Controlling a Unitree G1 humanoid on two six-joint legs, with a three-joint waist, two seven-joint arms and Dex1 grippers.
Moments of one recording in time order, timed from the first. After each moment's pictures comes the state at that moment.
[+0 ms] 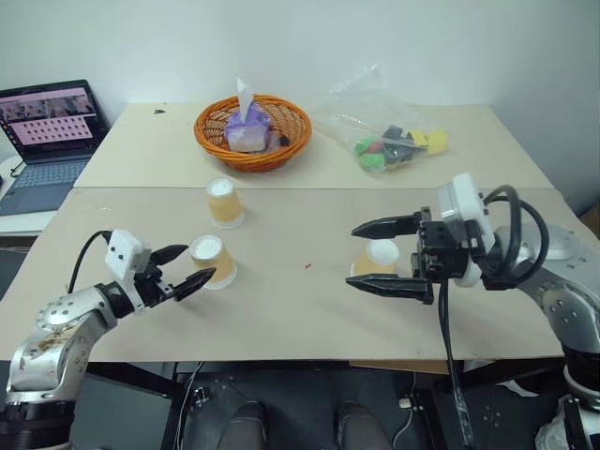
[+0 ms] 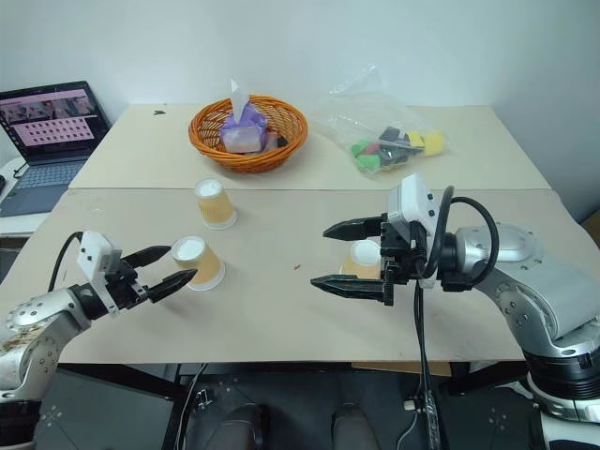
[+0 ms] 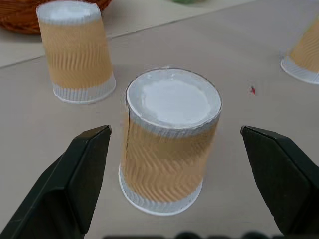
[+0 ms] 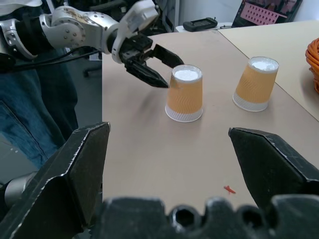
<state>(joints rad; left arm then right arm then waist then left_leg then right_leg) -0.10 0.72 0.25 -0.10 -0.53 0.39 -0.84 -0.49 -0.85 -0.08 -0.51 0.85 0.74 0.98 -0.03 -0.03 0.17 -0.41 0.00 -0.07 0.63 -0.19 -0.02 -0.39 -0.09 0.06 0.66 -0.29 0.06</state>
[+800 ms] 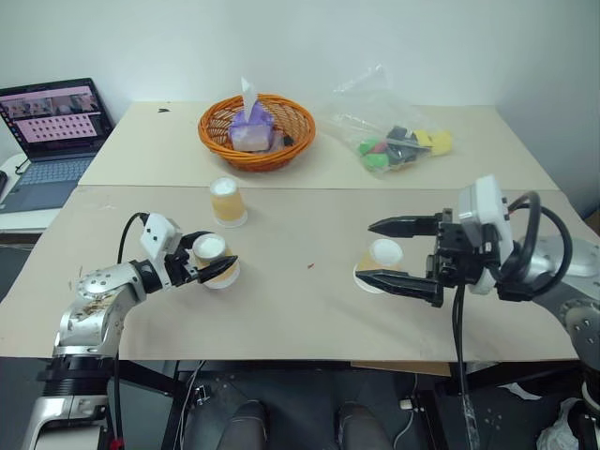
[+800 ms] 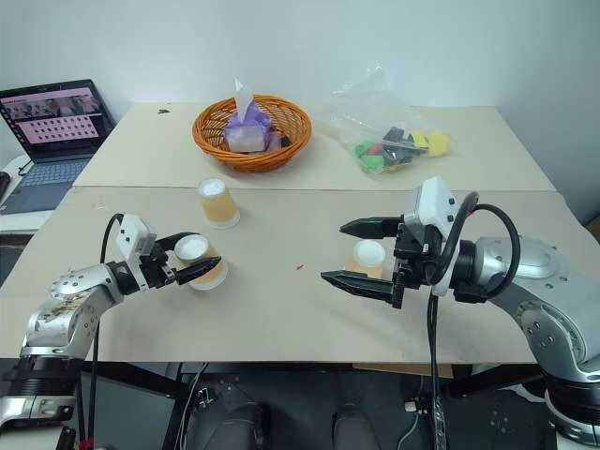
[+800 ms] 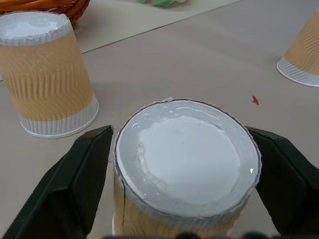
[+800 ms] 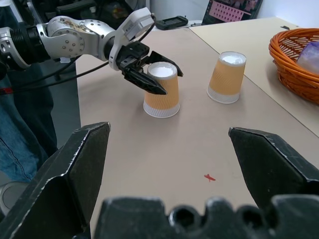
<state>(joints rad) -0.33 0.65 0.13 0.12 -0.43 0.30 -0.93 -0.38 -0.88 -0.17 -0.58 0.89 0.77 0.86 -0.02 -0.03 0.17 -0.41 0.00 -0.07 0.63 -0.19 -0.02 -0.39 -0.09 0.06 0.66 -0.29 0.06</state>
